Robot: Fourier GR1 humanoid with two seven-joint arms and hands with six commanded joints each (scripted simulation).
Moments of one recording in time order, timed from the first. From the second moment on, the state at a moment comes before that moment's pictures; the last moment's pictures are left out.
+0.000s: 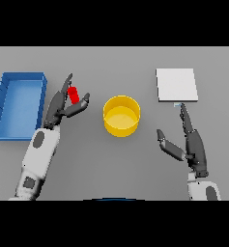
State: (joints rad) left arm -0.47 0.04 0.01 -0.98 -0.19 0.05 -0.09; right arm 0.15 -0.05 0.12 -1.71 0.24 -0.06 -0.10
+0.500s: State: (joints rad) left arm -0.55 0.00 0.09 -0.85 -0.14 0.09 -0.17; right arm 0.15 -0.05 0.13 -1.73 0.26 -0.07 -0.09
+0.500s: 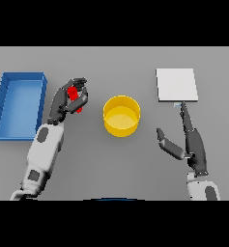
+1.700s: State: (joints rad) left arm -0.62 0.12 -0.16 -1.06 -0.29 0.09 0.03; right arm 0.17 -0.06 0.13 -1.75 0.29 -0.07 -0.09
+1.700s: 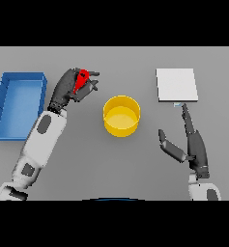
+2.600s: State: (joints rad) left arm -0.83 0.32 -0.64 -1.08 -0.77 -0.07 0.27; right arm 0.18 -0.05 0.14 -1.76 0.27 -0.06 -0.07
